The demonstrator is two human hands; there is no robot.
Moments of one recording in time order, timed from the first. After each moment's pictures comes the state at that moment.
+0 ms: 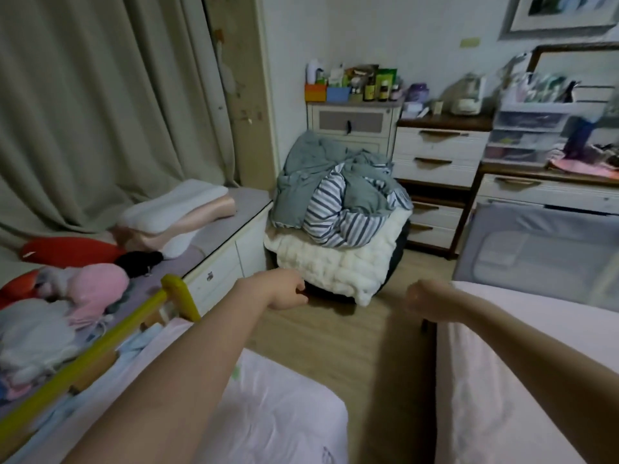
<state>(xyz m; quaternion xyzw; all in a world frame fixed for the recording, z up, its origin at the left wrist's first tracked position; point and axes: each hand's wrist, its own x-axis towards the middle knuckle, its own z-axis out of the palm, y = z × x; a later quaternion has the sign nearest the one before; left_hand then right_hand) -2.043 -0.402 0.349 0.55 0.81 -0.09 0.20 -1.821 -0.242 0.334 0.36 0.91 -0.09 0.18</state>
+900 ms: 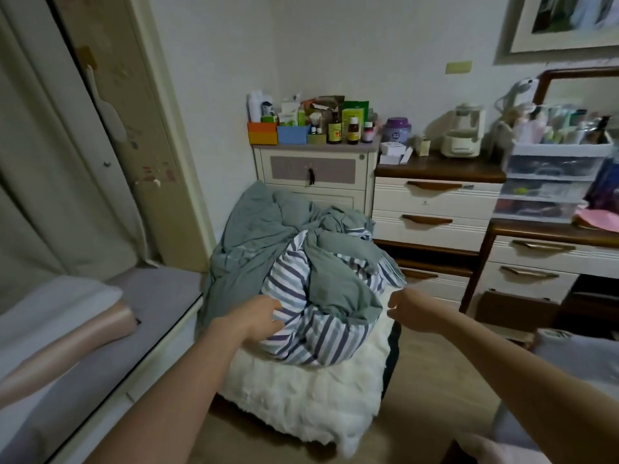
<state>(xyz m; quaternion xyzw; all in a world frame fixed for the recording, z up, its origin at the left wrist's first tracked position) -2.348 0.141 0.315 0.53 0.83 0.00 0.18 -2.110 0.318 0.302 0.40 0.90 -0.15 0.05</state>
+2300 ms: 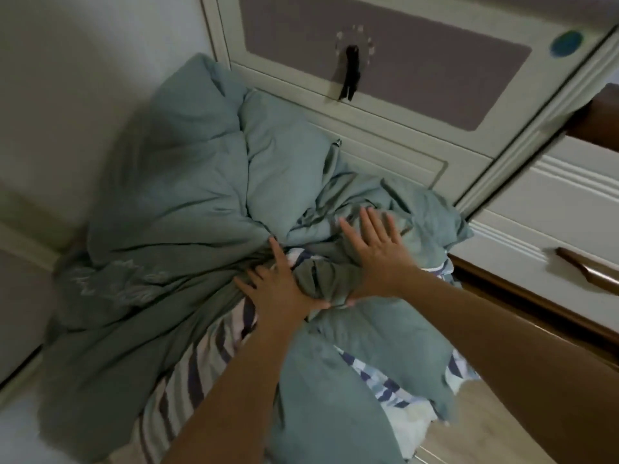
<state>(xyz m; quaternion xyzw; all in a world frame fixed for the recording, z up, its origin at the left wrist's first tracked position) -2.641 0.706 0.049 0.22 0.96 0.06 0.19 -2.554 0.871 0.074 0.18 0.97 0.03 0.15</state>
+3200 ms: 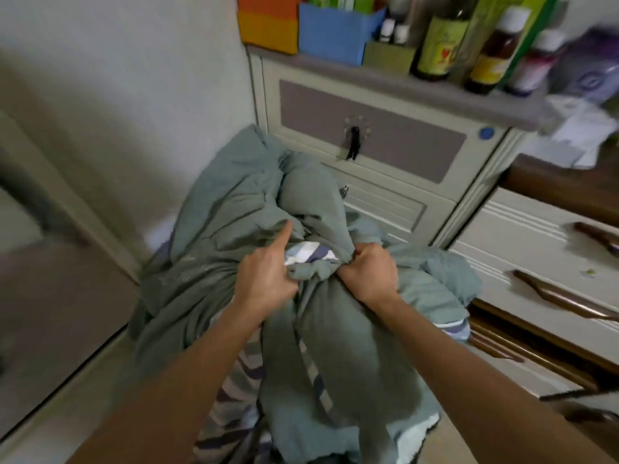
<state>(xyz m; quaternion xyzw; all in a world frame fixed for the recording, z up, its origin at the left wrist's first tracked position) -2.640 0.624 0.210 0.36 0.91 0.22 0.04 -2.533 0.762 0.198 0.37 0.87 -0.29 -0.16</state>
